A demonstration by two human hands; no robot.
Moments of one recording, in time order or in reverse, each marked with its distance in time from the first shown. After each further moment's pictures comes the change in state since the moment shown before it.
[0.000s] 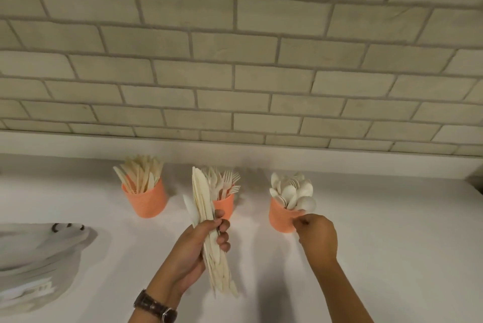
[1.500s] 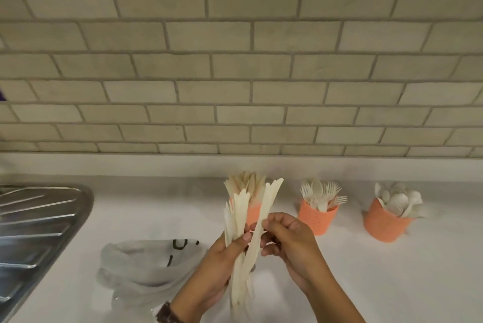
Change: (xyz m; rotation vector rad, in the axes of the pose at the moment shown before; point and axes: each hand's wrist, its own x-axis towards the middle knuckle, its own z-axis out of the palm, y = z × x) left_hand -0.082 0.135 -0.168 0.410 0.036 0.072; right_hand -0.189 -0.244 0.143 0.981 -0.513 0.072
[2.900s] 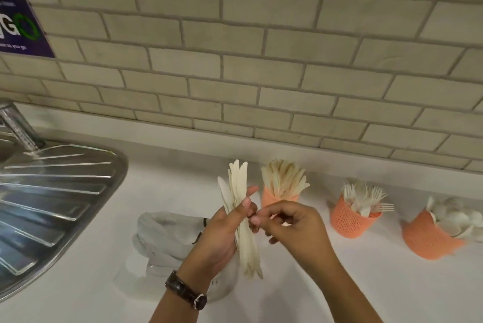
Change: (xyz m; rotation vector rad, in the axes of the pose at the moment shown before) left_hand 0.013 0.021 -0.057 -0.342 0.016 0.121; right_hand 0.008 0.002 0.061 -0.561 -0.131 -0.245
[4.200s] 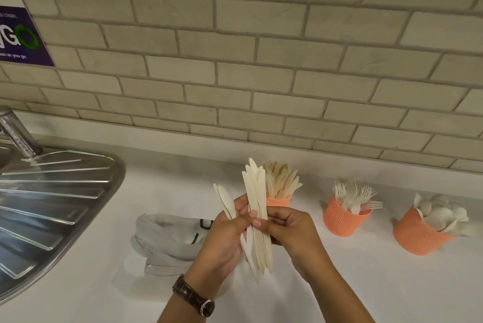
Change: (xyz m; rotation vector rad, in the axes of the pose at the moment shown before) left_hand -0.006 -0.011 0.013 0.037 0.012 0.012; right_hand -0.006 0.011 -0.004 0.304 -0.060 0.133
